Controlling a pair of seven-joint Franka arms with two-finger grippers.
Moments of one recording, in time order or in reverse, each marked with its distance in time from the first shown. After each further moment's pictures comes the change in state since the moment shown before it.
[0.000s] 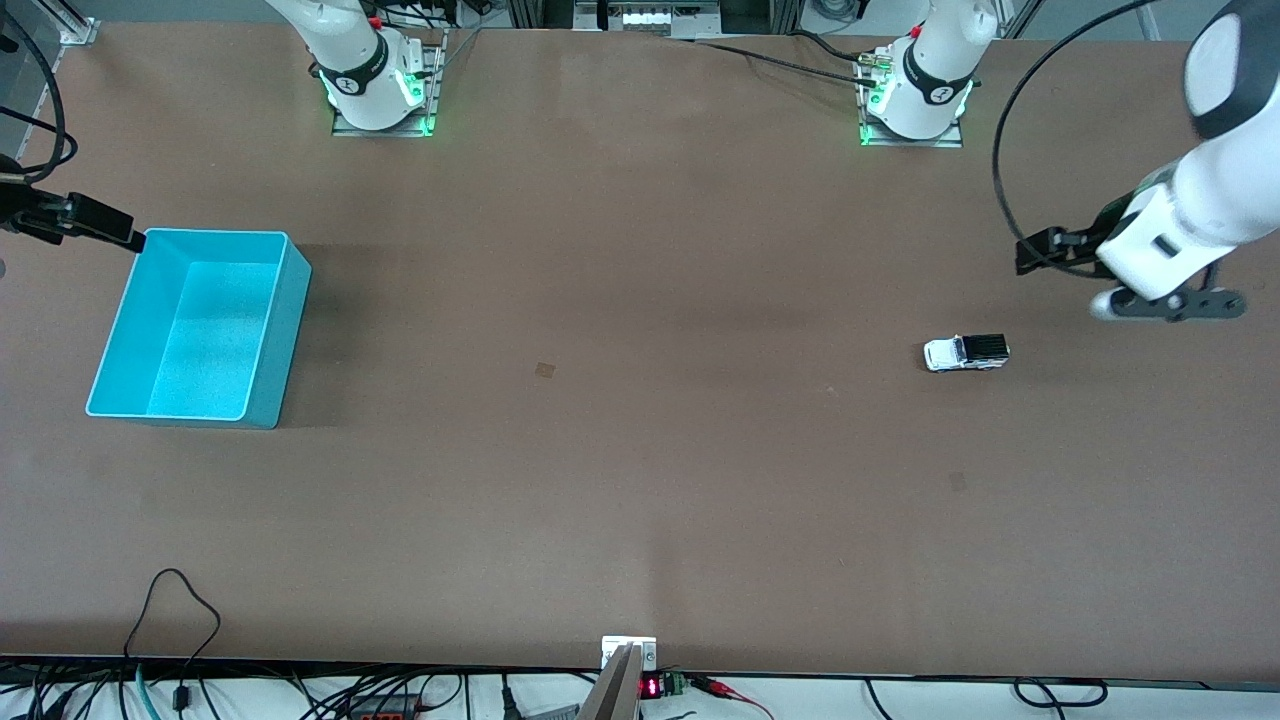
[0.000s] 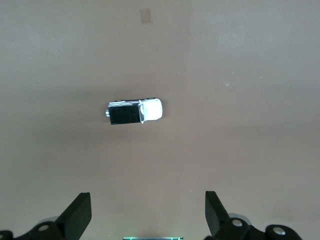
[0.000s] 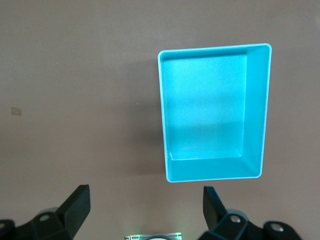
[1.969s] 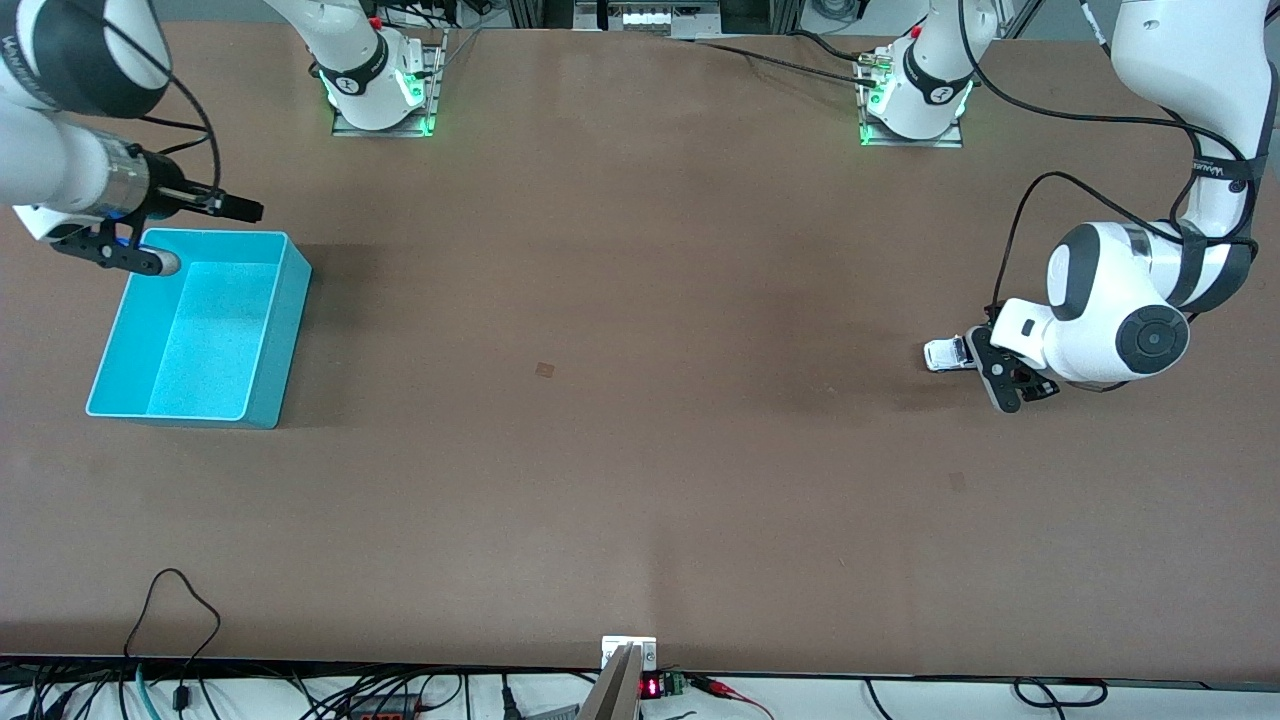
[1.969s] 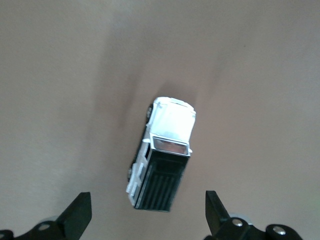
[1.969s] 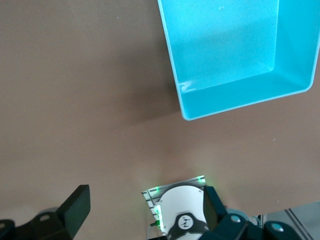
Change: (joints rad) left arm 0.130 0.312 -0.039 -0.221 0.101 0.486 1.230; right arm 0.095 -0.136 0.019 -0.397 0.000 0.014 0.330
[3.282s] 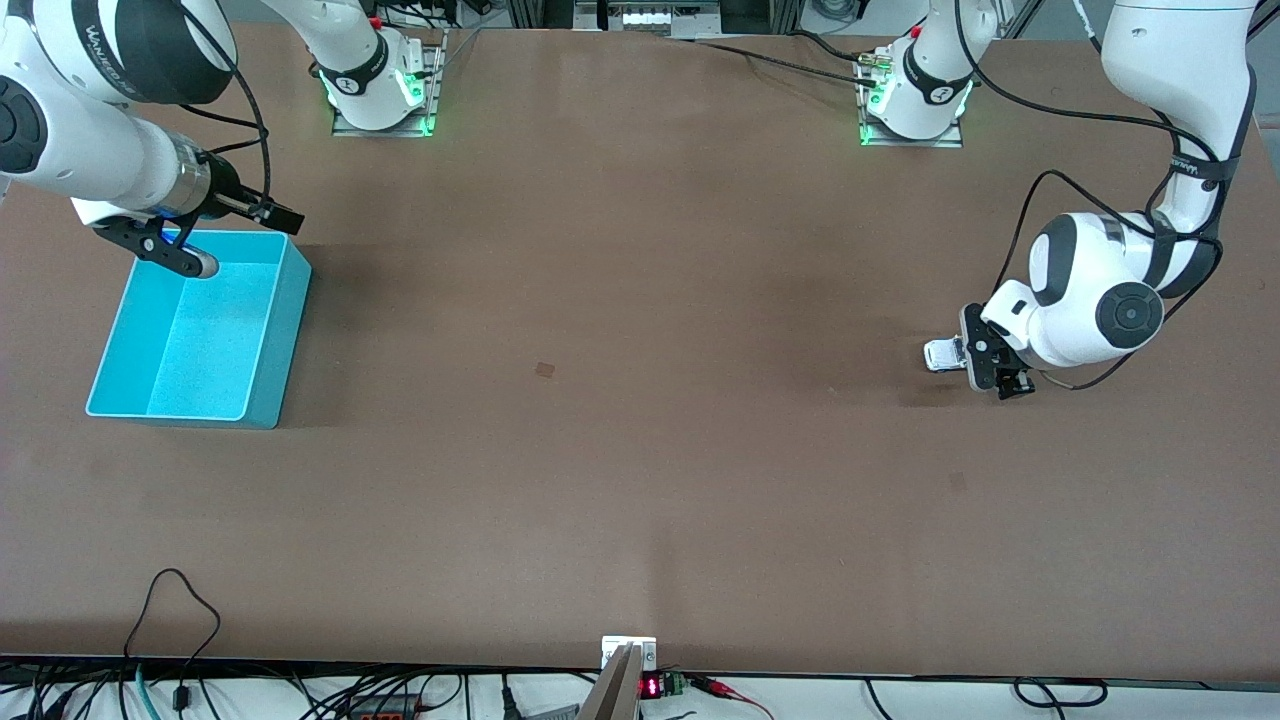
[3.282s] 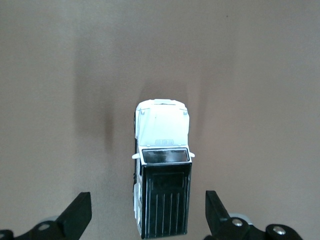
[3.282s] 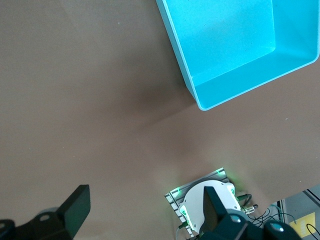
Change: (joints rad) left arm 0.019 -0.019 -0.010 -0.157 0.000 0.208 0.260; right arm 0.088 -0.002 -0.001 -0.006 0.000 0.025 0.220
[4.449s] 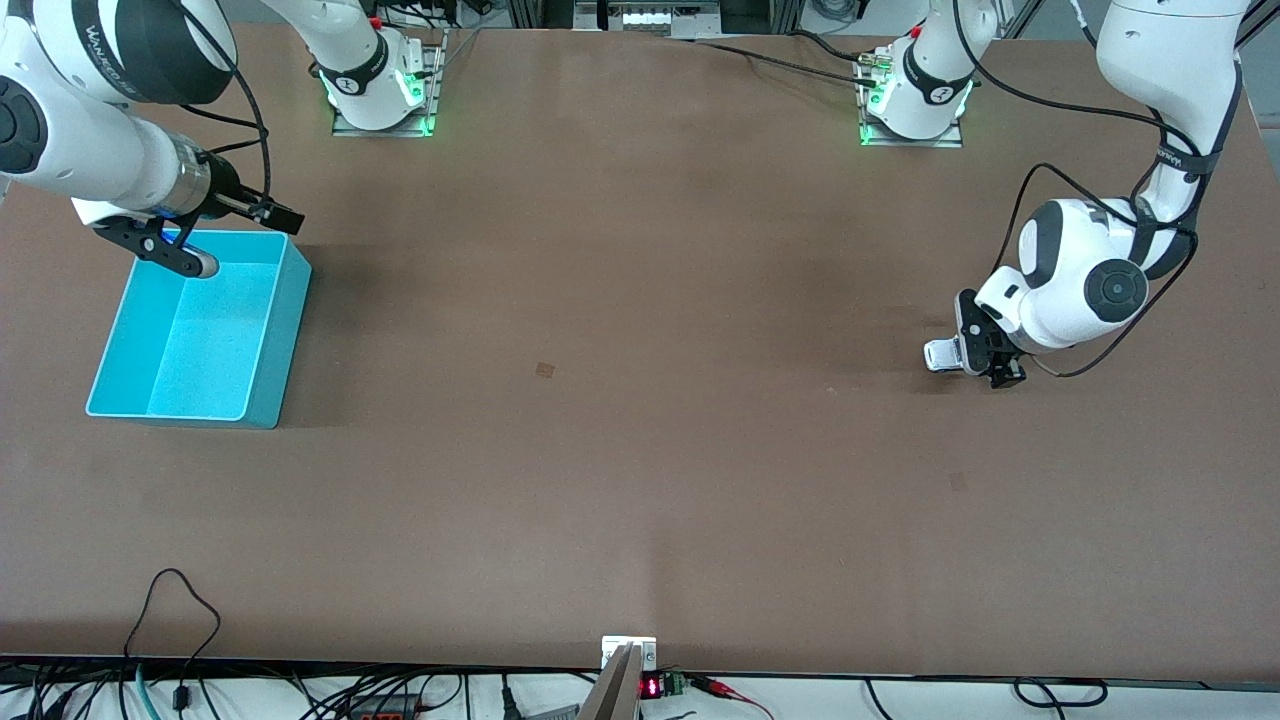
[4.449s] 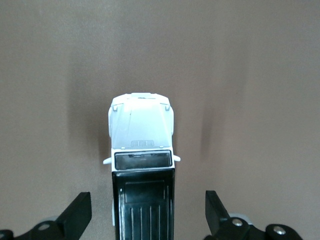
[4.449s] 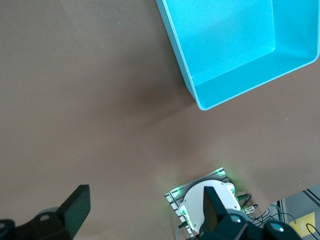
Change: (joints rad) left arm 0.028 -0.024 -0.006 -0.122 0.000 0.149 0.036; right arm 0.000 0.000 0.000 0.000 0.000 -0.001 0.000
